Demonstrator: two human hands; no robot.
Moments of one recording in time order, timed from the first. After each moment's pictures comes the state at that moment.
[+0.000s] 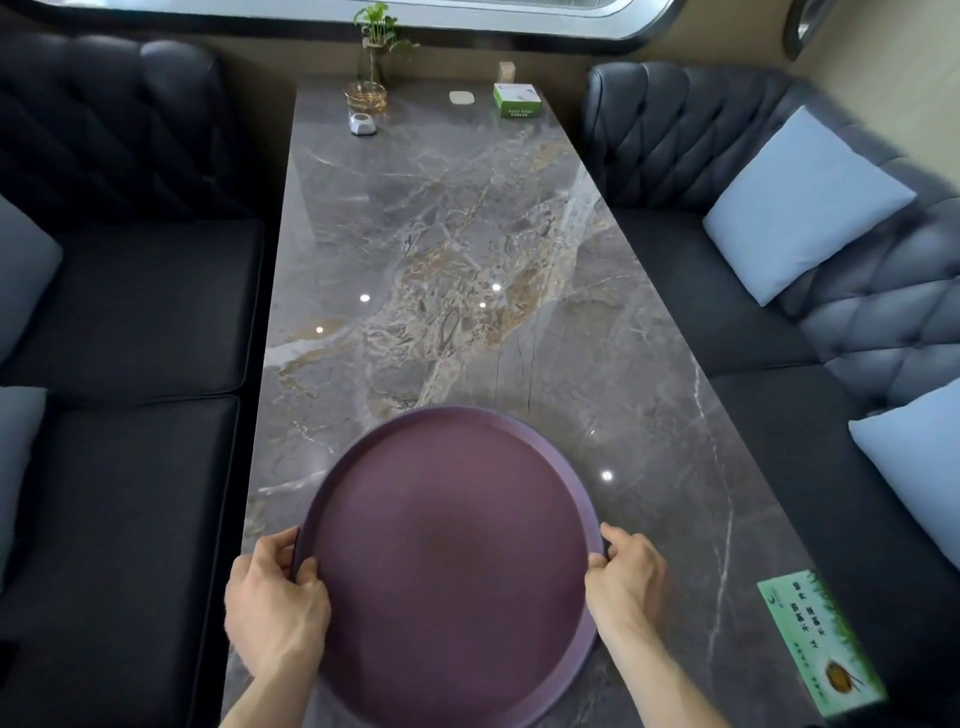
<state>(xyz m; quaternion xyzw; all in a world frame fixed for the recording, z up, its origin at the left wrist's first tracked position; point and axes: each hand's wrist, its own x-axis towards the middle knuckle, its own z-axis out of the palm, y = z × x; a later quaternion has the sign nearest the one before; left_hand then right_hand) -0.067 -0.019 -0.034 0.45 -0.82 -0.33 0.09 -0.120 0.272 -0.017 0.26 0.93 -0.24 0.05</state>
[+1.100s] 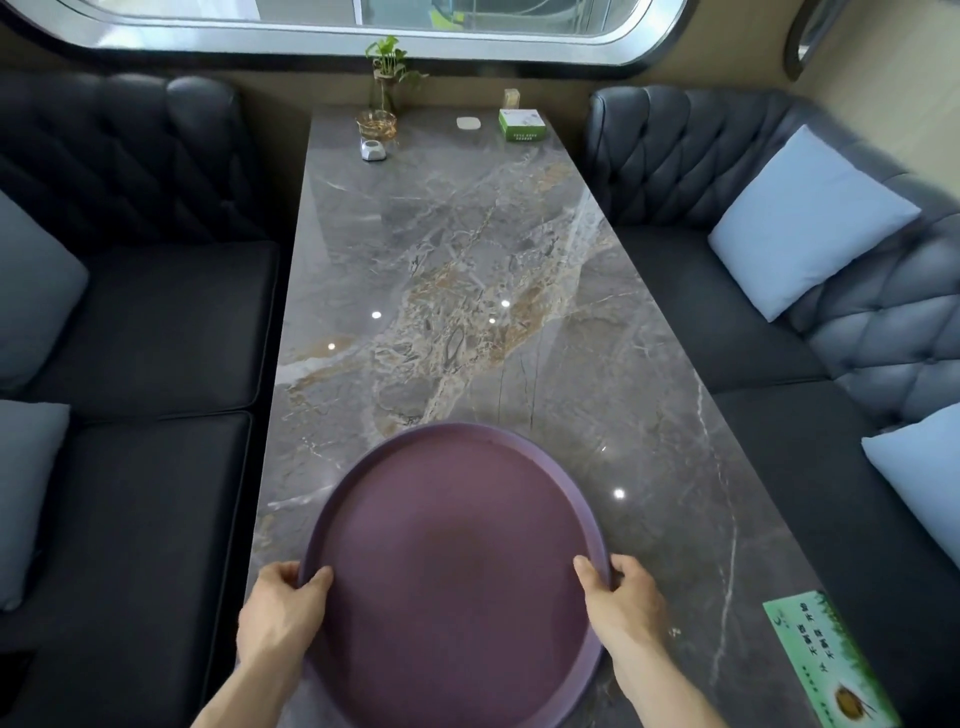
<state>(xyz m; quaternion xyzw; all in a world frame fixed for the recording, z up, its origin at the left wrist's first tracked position) -0.071 -0.026 -0.015 0.50 -0.76 -0.42 -0.07 -0.114 0.276 -0.009 0.34 0.84 -0.40 0.14</state>
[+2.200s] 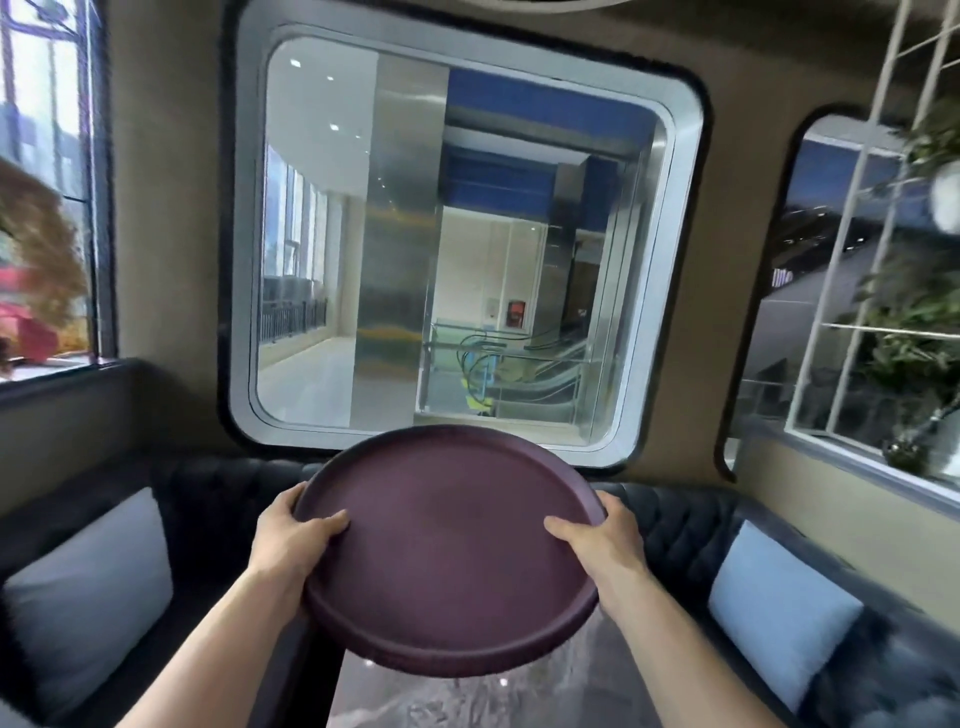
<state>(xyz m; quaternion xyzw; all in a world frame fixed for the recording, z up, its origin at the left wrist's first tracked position) -0.115 -0.112 0.415 0.22 -0.63 -0.70 0.26 -0.217 0.180 0.422 0.03 0.77 -0.63 -0.07</state>
